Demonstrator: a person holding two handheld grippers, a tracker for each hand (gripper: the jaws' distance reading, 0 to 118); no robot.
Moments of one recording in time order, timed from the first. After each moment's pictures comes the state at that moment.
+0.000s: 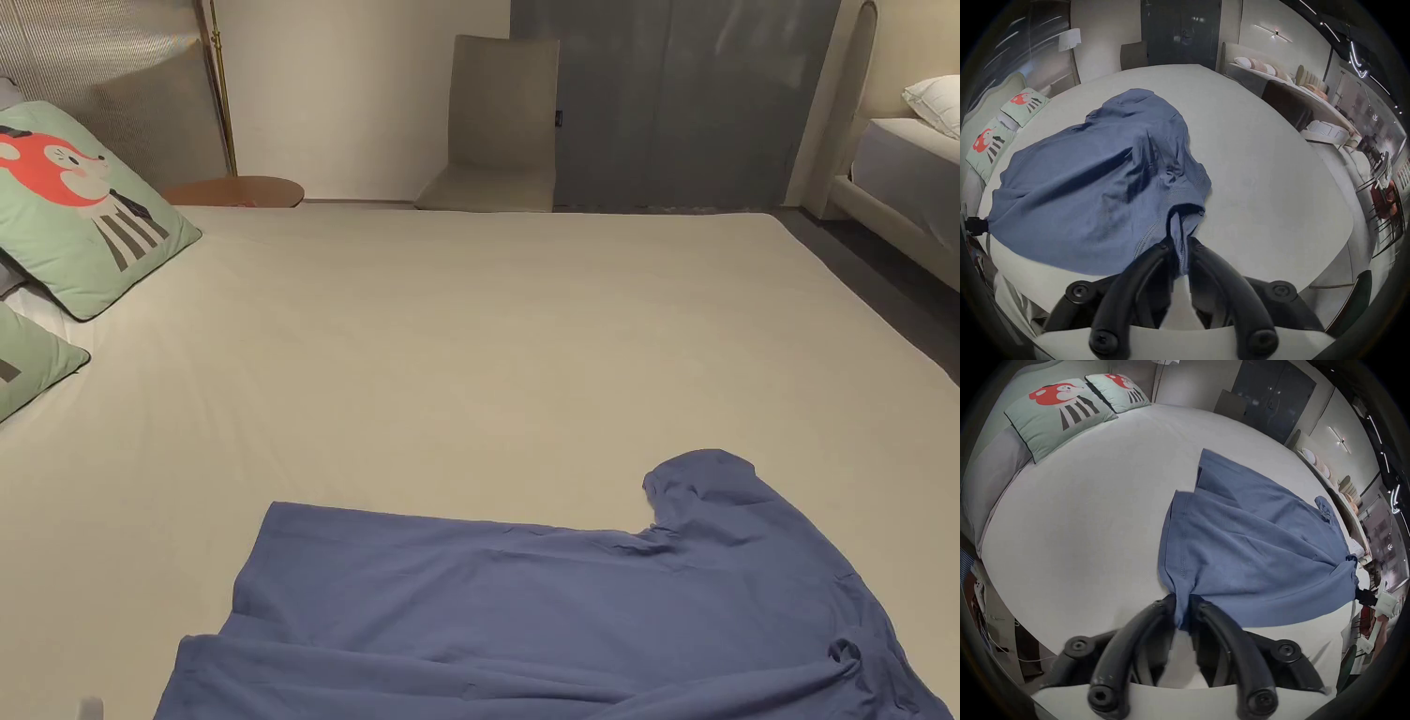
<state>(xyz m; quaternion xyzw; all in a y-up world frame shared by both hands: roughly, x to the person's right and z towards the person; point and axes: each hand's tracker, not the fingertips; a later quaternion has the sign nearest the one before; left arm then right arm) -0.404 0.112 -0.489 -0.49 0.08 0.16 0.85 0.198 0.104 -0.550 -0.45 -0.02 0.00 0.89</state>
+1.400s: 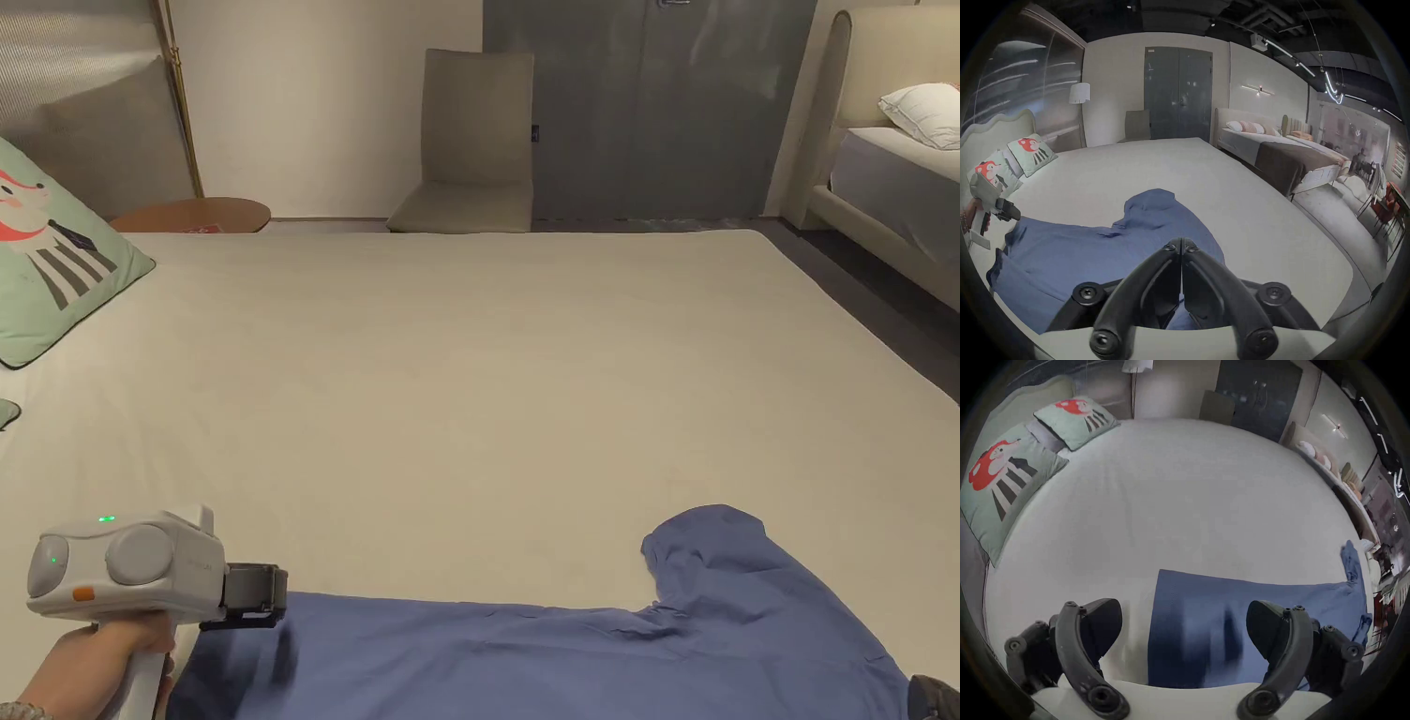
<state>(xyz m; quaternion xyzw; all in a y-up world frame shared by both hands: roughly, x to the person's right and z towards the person) -0.404 0.117 -0.767 -0.50 0.08 0.10 0.86 0.130 0.154 -0.618 -0.24 -0.02 0.00 0.97</state>
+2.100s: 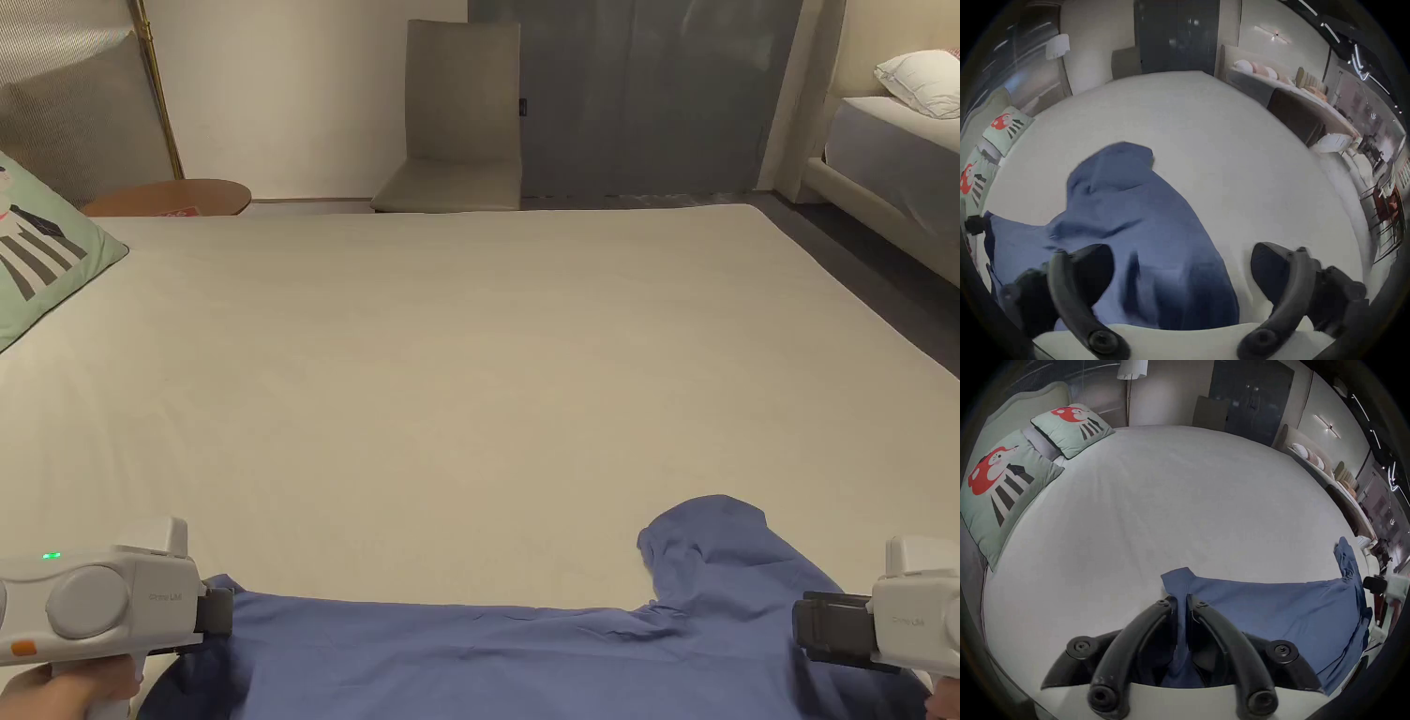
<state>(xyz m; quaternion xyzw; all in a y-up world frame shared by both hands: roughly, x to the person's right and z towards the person) -0.393 0.130 -0.747 -0.46 0.06 0.09 0.88 0.171 0.110 -0.808 -0.47 -0.02 -0.01 0.88</state>
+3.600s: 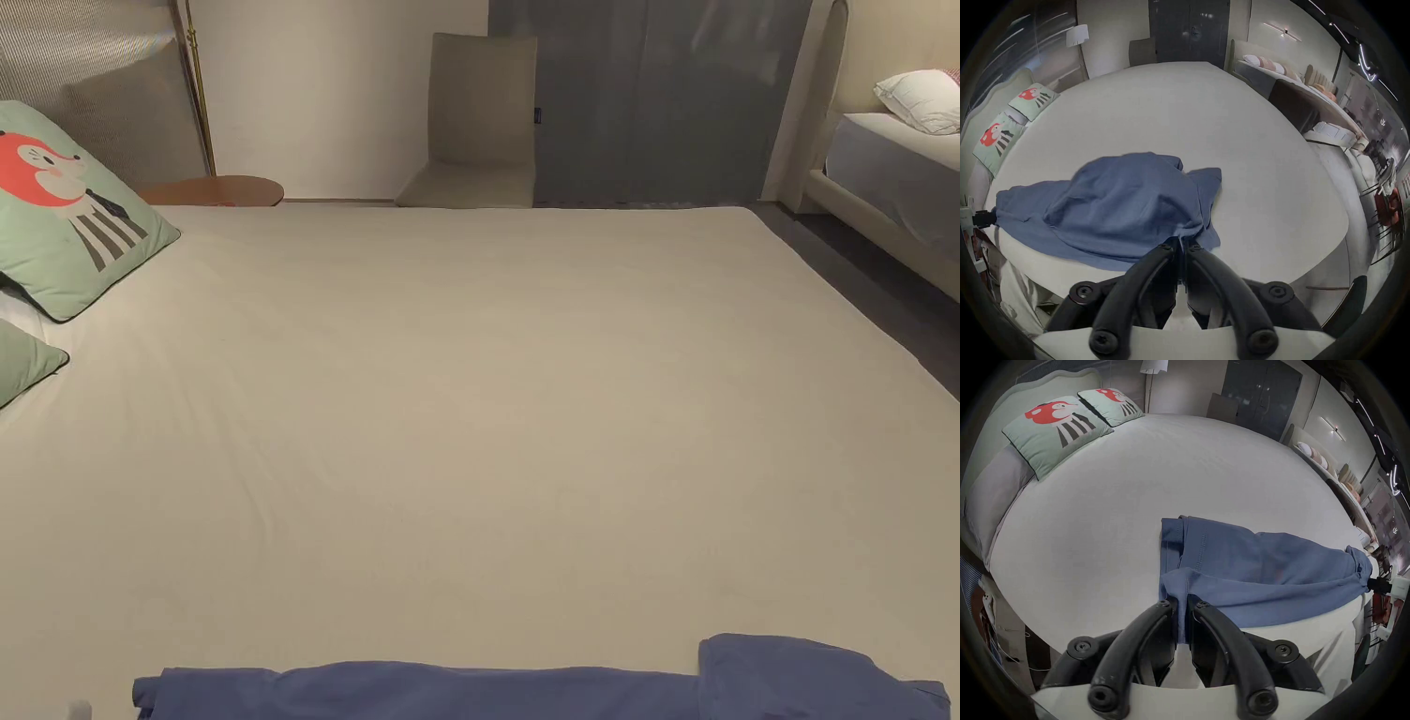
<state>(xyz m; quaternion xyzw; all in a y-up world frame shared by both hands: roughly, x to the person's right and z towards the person) -0.399 0.108 -0.480 -0.48 0.09 0.11 0.87 0.204 0.116 -0.548 -0.47 0.02 0.01 0.88</state>
